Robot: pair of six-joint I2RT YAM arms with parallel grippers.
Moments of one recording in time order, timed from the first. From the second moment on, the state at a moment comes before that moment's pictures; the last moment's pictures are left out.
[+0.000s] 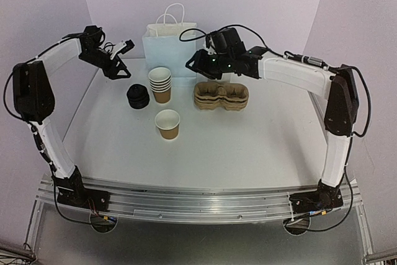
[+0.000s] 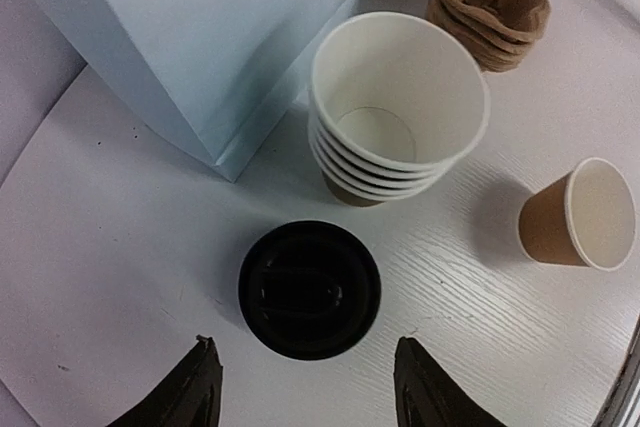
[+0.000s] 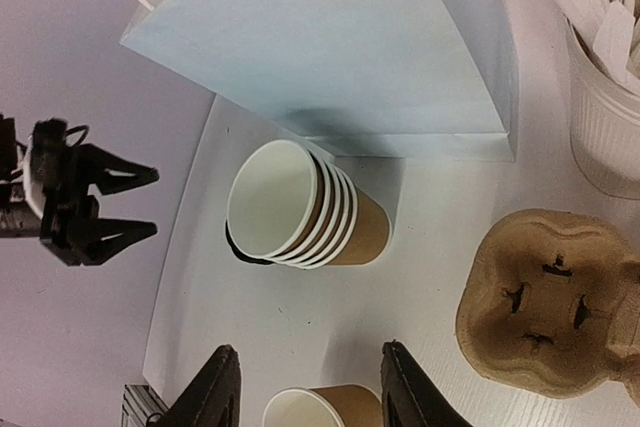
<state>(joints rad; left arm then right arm) -0.10 1.88 1.67 -0.87 0.58 0.81 0.80 1.99 1.73 -0.29 -0.04 0.81</state>
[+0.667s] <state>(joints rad) -0.10 2.27 2.07 -1.07 0.48 1.01 0.79 2.05 1.73 -0.29 -0.08 0.82</state>
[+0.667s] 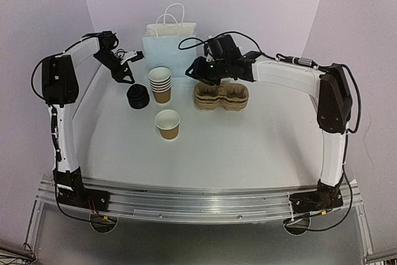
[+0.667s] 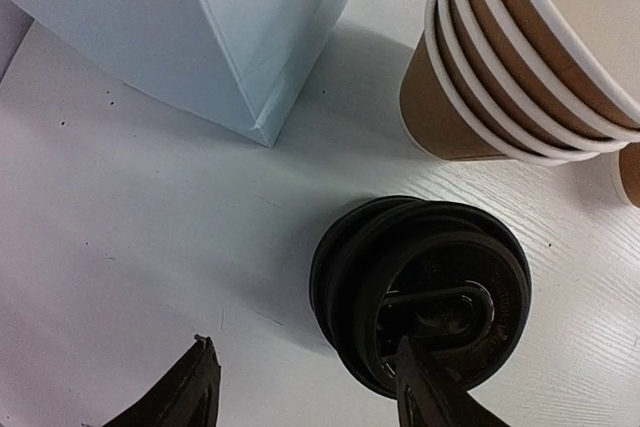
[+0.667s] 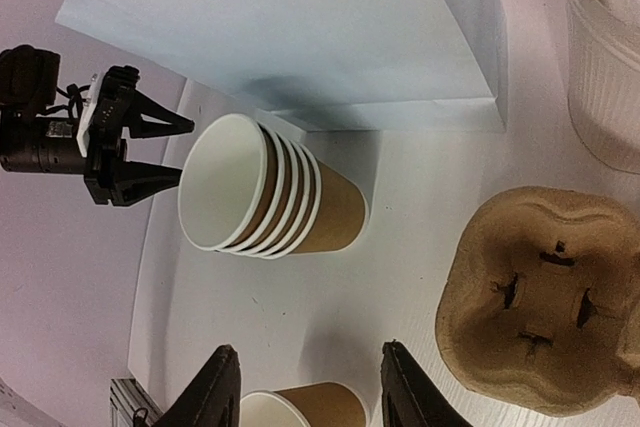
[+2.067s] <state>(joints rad) -0.14 2.32 2.08 -1.14 0.45 1.03 0.77 2.06 1.74 -0.29 -0.11 0.83</state>
